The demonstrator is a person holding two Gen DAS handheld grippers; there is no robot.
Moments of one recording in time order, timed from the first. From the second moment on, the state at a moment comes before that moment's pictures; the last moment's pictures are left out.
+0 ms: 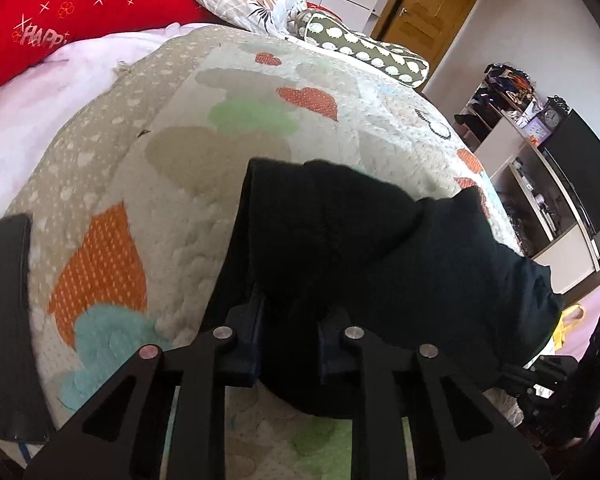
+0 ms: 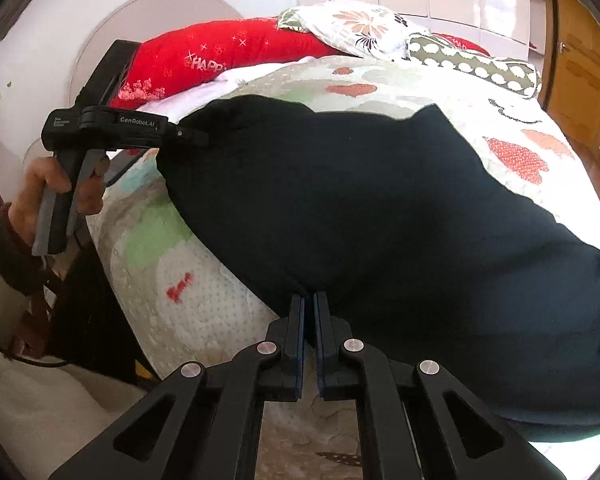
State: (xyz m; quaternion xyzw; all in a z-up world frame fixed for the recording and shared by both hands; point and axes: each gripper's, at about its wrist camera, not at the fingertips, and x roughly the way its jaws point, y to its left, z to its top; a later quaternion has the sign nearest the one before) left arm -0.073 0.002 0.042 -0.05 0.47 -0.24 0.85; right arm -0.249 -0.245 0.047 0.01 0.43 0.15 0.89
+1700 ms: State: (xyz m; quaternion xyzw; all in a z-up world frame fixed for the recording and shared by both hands) left arm -0.078 -0.003 0.055 -0.04 0.47 -0.19 0.86; right arm -0.182 -0.244 0.059 0.01 0.42 0.10 0.90
